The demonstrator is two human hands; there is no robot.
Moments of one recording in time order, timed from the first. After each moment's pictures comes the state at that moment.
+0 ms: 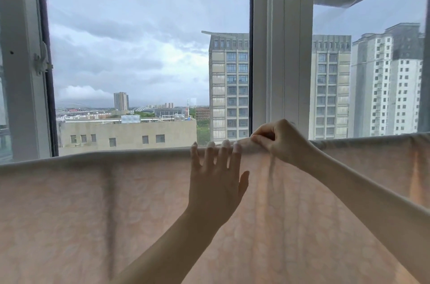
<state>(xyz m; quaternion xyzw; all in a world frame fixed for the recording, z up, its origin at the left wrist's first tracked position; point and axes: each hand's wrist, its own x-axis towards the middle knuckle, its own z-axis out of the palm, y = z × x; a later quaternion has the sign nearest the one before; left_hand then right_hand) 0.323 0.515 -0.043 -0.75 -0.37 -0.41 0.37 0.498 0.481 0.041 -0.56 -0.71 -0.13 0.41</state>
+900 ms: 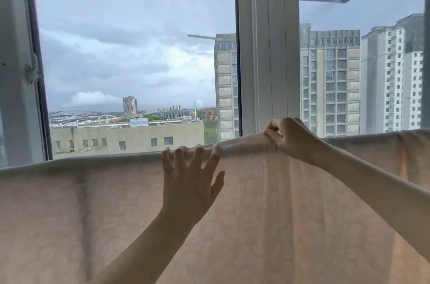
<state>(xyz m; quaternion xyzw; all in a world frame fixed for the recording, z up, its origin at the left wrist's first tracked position) 0.340 0.519 -0.044 -0.69 -0.39 -0.40 0.45 0.572 0.461 0.048 -0.60 -0.69 -0.16 0.37</state>
